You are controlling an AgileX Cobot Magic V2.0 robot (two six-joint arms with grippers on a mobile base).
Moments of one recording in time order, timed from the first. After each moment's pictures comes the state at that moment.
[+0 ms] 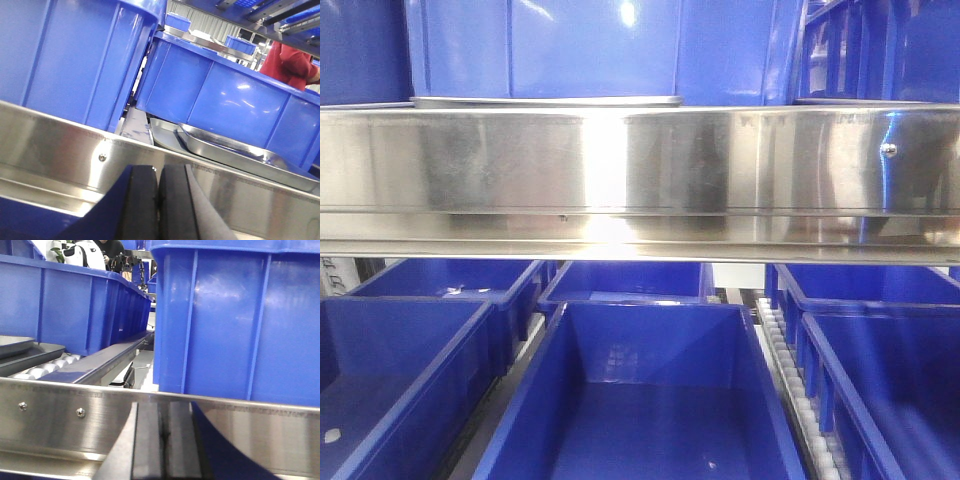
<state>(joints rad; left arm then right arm) -0.08 0.00 0.00 0.27 -0.03 -0.58 -0.06 0.00 0.00 0.08 0.01 -0.12</state>
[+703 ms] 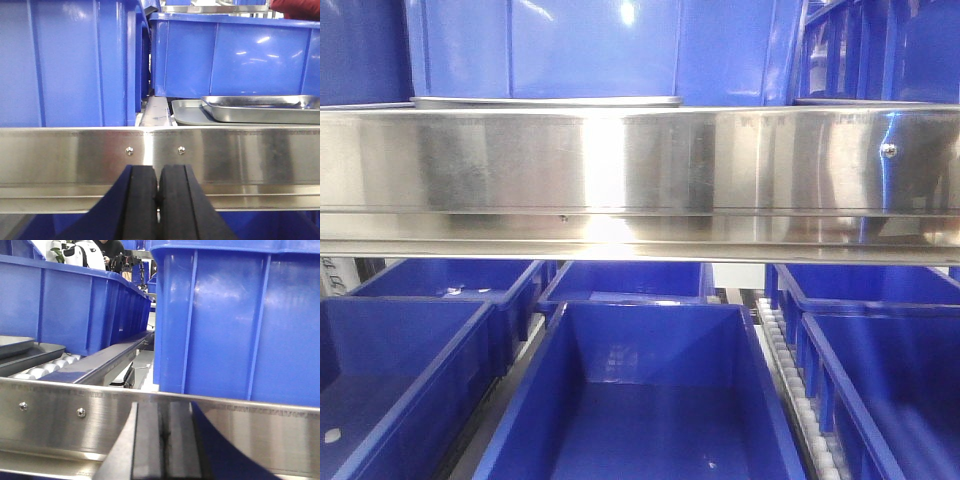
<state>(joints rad) -0.08 0.00 0.00 0.09 0.03 -0.05 -0.06 0.00 0.00 0.08 0.01 -0.12</state>
